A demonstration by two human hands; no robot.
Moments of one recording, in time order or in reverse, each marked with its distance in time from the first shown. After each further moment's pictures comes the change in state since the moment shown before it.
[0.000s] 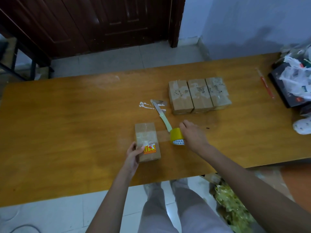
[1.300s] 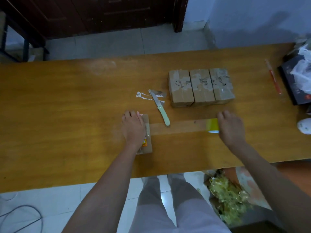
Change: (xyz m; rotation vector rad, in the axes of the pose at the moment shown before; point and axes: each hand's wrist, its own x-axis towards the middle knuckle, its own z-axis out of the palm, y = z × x) left_hand 0.050 0.035 0.058 1.465 0.584 0.633; right_hand -0.027 0.111 -0.005 -0.269 -0.016 0.254
